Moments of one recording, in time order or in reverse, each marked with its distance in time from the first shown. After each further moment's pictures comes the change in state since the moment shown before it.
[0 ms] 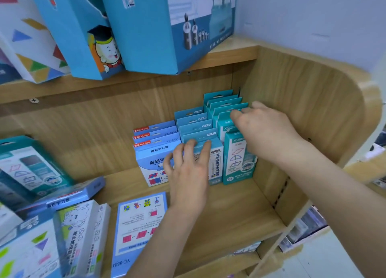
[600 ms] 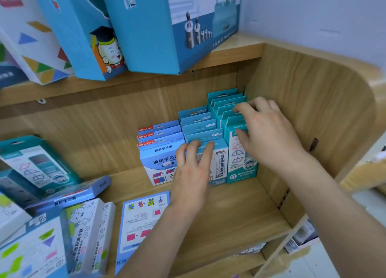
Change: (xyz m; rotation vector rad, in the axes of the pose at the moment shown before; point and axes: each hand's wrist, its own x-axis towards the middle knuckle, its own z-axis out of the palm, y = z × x) left_hand 0.000 -0.009 0.001 -0.132 -0.053 0.076; right_hand -0.003 -0.003 0.025 0.329 0.233 0.151
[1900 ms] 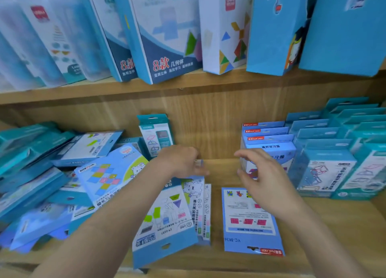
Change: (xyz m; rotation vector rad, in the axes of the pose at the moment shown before) left_hand -0.023 -0.223 -0.142 0.282 -0.788 -0.261; right_hand -0.040 -0.192 0.078 0.685 -0.235 -0.143
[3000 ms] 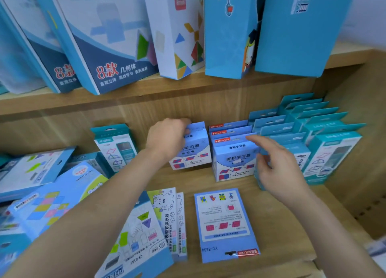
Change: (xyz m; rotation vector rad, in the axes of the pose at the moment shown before) left_hand 0.052 0.034 -0.035 -0.154 0.596 0.125; right_hand 0.000 0.044 -0.047 -0.089 0.260 0.121
